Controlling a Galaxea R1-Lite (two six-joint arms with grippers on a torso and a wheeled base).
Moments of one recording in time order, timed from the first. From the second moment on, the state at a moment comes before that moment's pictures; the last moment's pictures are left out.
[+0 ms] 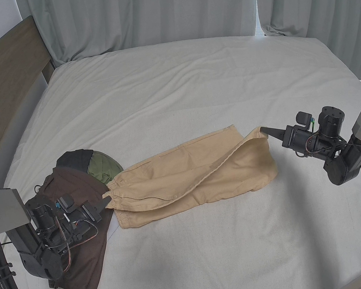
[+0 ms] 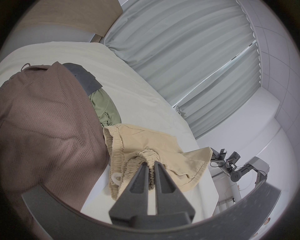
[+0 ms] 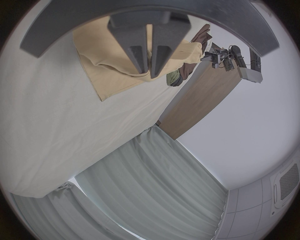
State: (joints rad) left arm -0.04 2.21 -0.46 -1.55 -0.52 -0.60; right arm 0.08 2.26 -1.00 -1.29 0.69 0.55
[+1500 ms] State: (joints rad) left arm -0.01 2.33 -0.66 -1.55 -0.37 -0.67; right arm 0.09 2.41 -1.22 -1.25 0.65 0.55
